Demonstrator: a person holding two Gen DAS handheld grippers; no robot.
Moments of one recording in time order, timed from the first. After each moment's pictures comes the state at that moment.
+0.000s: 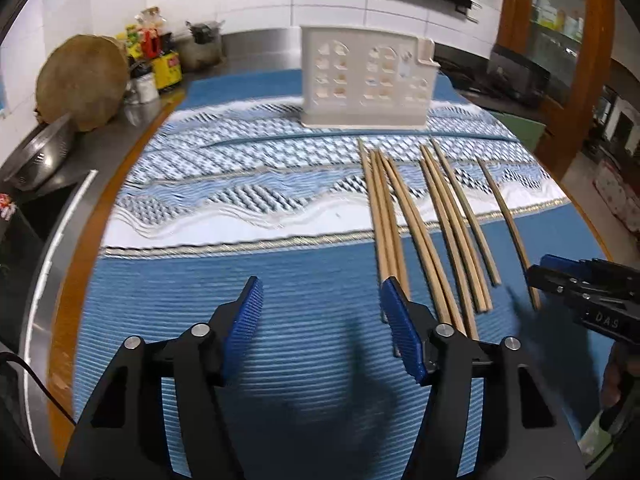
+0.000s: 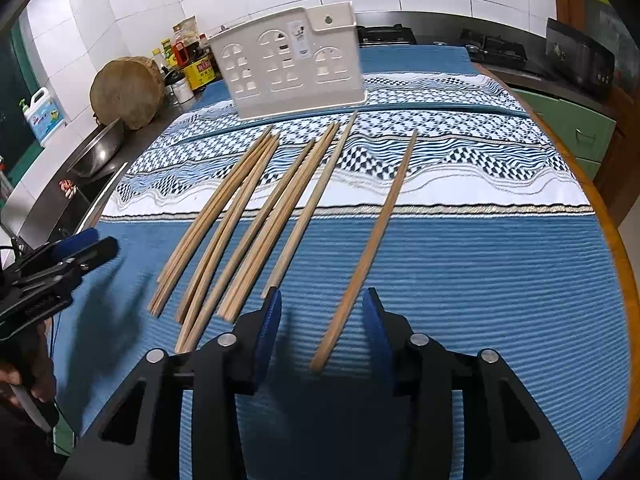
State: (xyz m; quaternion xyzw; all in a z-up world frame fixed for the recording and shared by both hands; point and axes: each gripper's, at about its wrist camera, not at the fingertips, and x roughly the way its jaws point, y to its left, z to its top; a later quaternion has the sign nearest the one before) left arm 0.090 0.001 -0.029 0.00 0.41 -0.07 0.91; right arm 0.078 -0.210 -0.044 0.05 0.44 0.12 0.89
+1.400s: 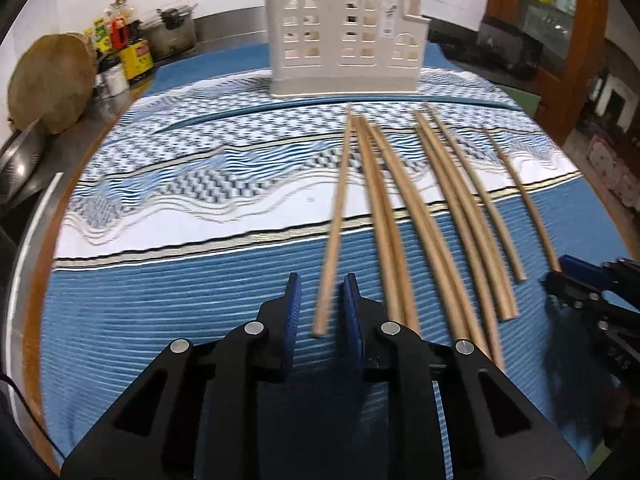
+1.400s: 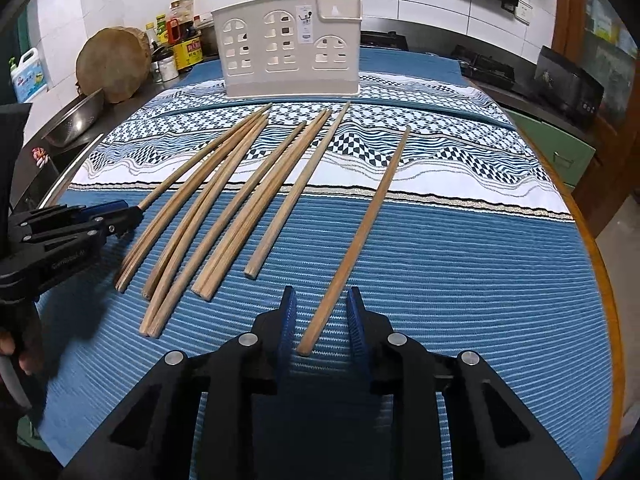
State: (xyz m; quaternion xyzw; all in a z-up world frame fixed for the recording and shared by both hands) left arm 0.125 -0.022 -0.062 0.03 0.43 -0.10 0.89; right arm 0.074 -0.195 -0.059 -0.02 0.44 0.07 0.90
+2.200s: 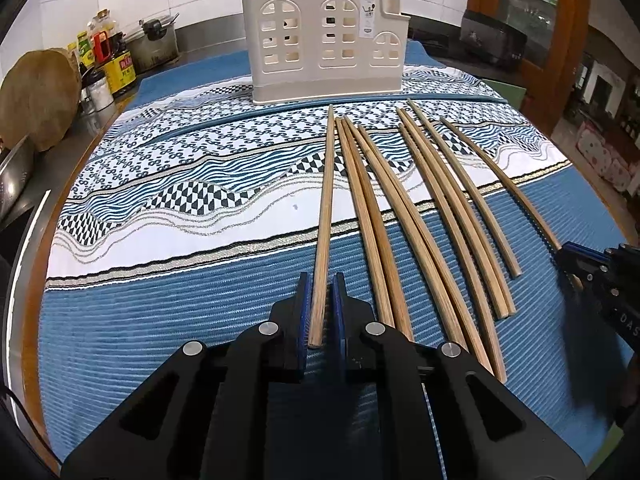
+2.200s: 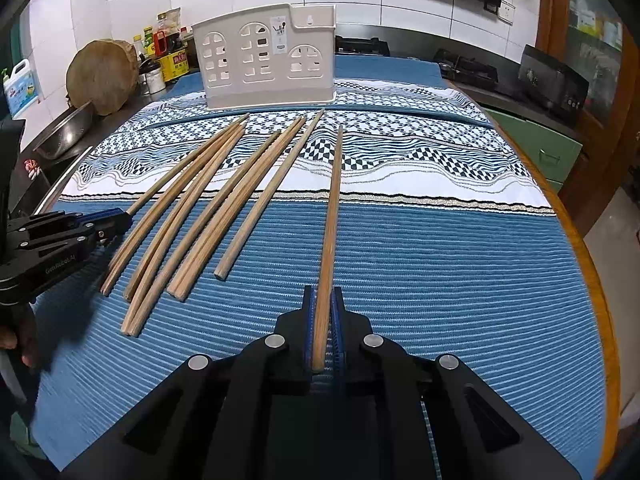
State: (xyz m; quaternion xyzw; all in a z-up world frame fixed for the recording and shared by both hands) left arm 0.128 -0.025 -0.063 0.05 0.43 -0.12 0.90; right arm 0.067 -0.214 -0.056 -0.01 0.42 0.05 0.90
